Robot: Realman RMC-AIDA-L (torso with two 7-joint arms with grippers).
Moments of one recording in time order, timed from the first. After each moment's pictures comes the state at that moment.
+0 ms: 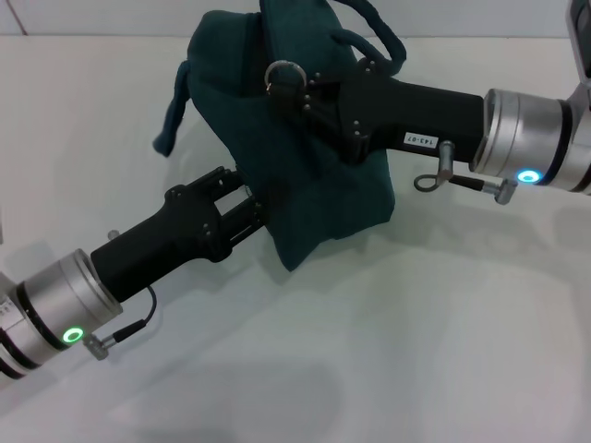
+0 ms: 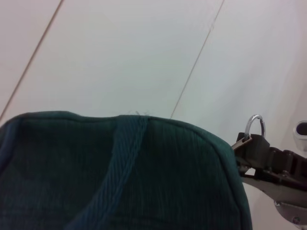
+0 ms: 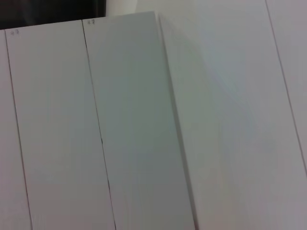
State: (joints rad) left arm -0.44 -2.10 0.69 0.11 1.54 1.63 -0.98; right arm 0.72 2.03 -1.63 -0.47 -0.84 -1.36 1.12
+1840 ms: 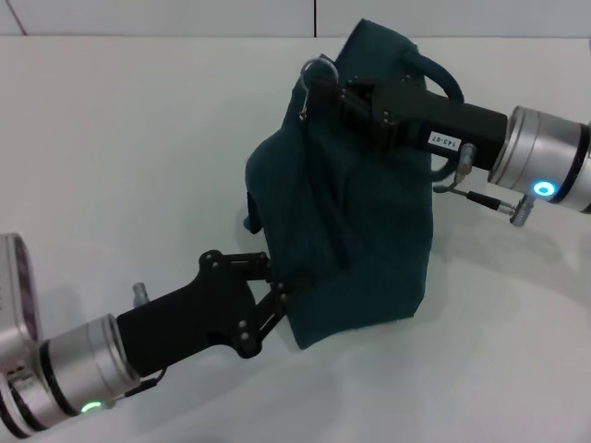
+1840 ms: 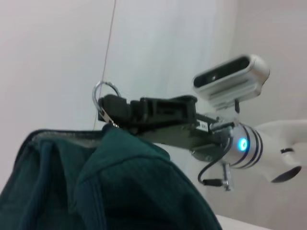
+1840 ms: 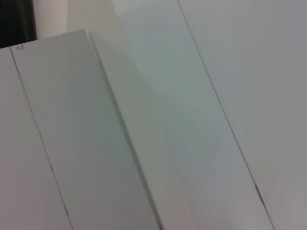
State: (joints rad) left arm -0.41 -2.09 0.85 0.04 1.56 1.66 -0.63; right arm 0.66 2.03 -1.69 -0.43 -0.69 -1.29 1.20
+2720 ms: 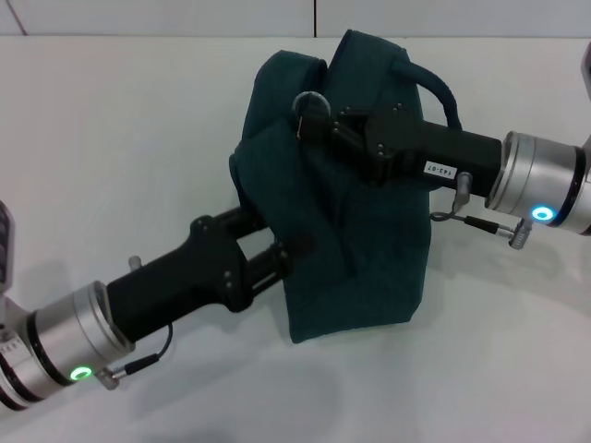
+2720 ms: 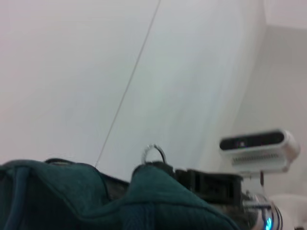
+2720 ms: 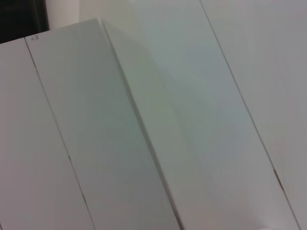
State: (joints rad) left arm -0.44 -2.09 0.84 0.05 1.48 1.73 -0.86; right arm 0.64 2.03 -1.74 -0.43 -0.69 -1.31 1.19
